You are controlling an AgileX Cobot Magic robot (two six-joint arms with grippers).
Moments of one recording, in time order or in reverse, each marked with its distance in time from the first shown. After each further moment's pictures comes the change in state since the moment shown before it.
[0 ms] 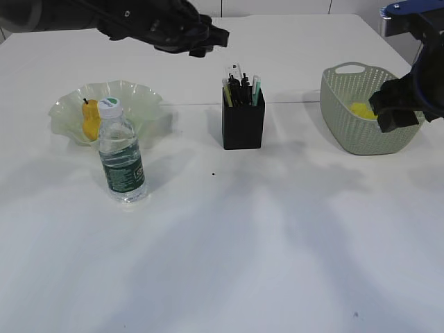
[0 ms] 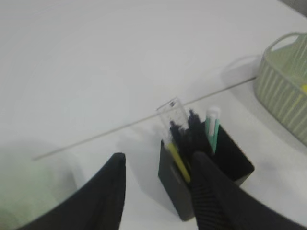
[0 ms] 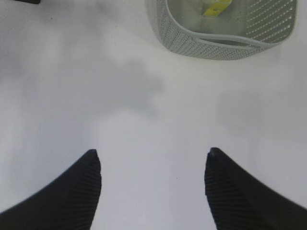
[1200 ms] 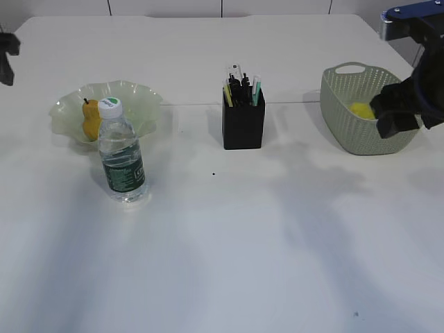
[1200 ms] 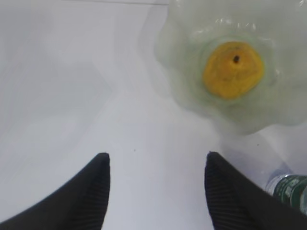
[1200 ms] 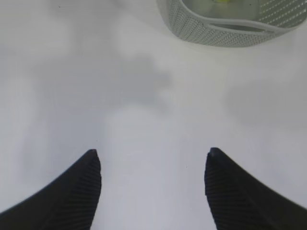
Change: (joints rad) left arm 0.500 -0.368 0.329 -0.244 0.426 0.247; right arm -0.027 0.000 0.000 0.076 0.024 -0.050
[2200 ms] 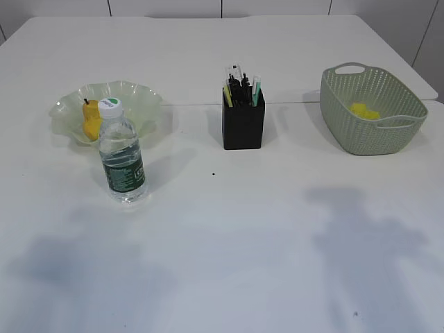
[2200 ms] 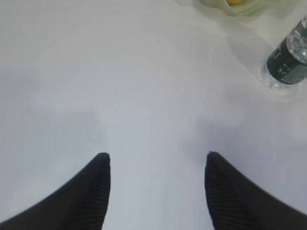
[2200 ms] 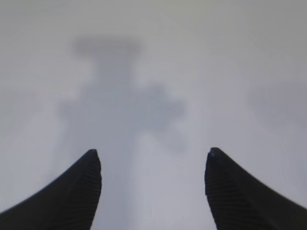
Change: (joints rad) left arm 0.028 -0.891 0.685 -0.009 0.078 0.011; right arm -0.109 -0.451 0.321 0.124 0.054 -0.042
